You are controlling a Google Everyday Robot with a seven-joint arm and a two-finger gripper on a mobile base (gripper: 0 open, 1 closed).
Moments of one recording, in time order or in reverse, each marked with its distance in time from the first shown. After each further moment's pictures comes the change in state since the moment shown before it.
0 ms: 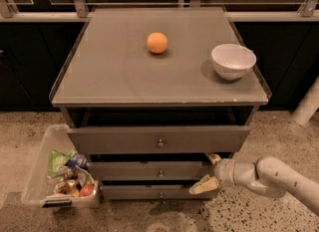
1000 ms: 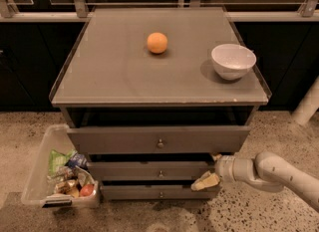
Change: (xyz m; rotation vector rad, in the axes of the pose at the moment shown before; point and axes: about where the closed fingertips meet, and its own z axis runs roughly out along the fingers) arm 0.013 -0.026 0.005 0.028 0.052 -0.021
